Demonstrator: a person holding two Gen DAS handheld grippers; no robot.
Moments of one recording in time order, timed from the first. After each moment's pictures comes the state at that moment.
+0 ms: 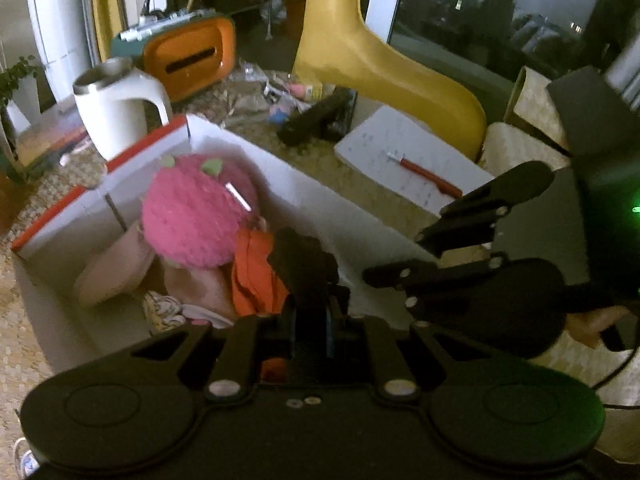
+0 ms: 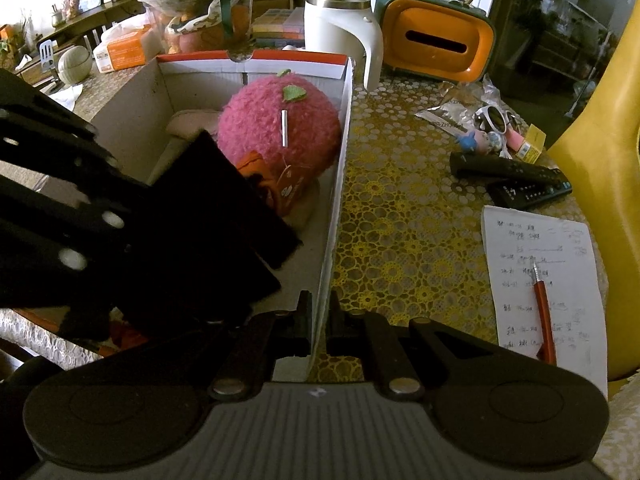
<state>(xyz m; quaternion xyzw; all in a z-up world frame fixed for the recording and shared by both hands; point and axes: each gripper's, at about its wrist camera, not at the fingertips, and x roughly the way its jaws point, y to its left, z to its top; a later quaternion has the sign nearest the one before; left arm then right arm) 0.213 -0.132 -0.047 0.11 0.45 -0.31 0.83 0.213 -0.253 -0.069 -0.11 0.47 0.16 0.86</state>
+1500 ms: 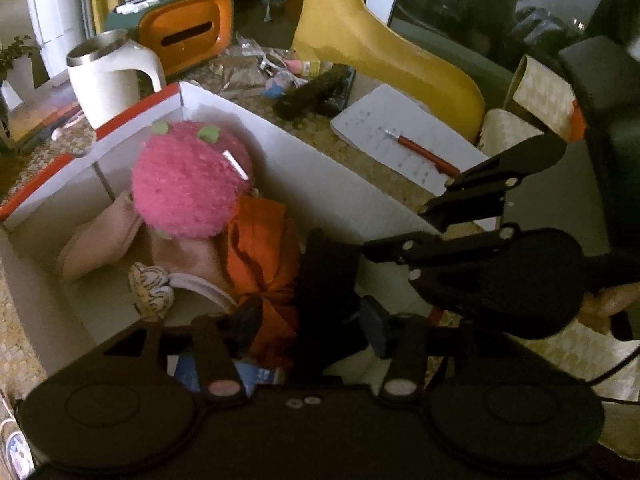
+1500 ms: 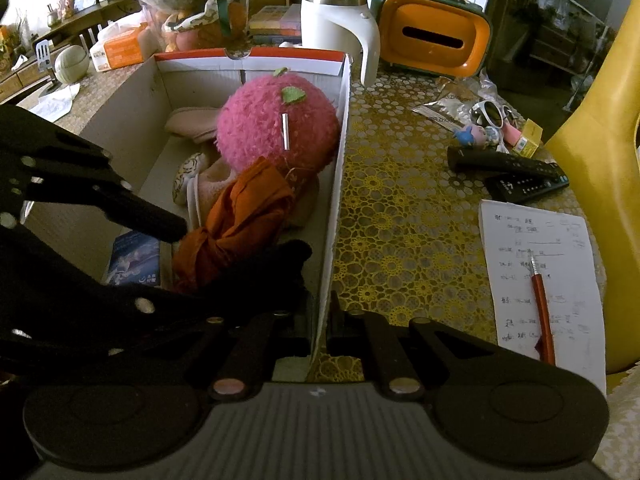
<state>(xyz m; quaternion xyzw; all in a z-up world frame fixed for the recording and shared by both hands) 0.208 -0.127 -0.054 0.10 0.48 -0.31 0.81 0.212 -0.257 -0.067 -0.11 0.48 0.16 0.86</state>
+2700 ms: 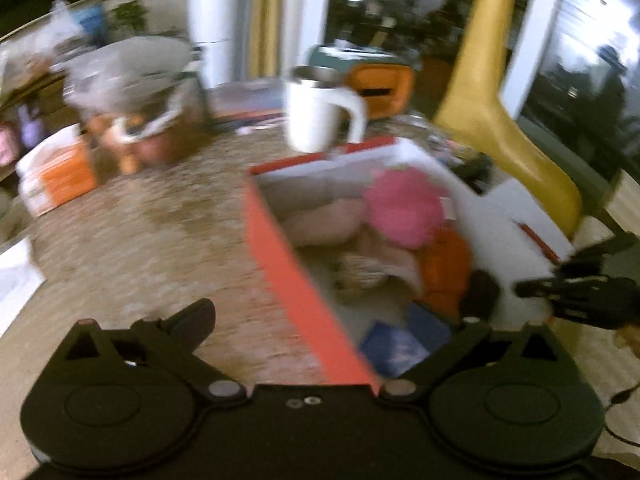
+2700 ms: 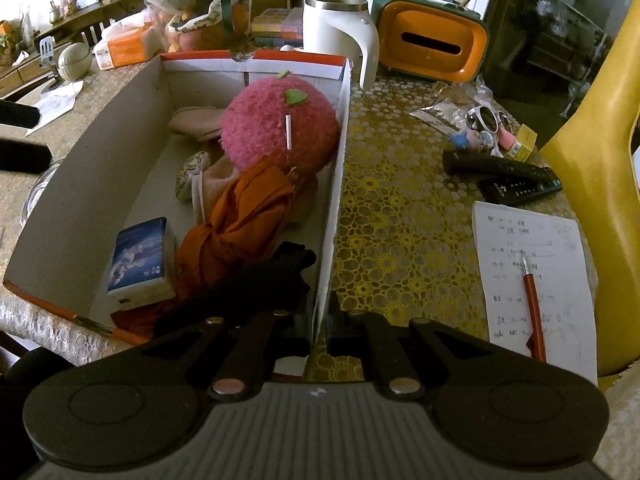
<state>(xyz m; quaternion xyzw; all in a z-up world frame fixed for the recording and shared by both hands) 0.185 0.022 -0.016 0.01 0.42 -0.13 0.90 0.203 -0.258 -0.062 -0.12 0.47 0.16 0.86</state>
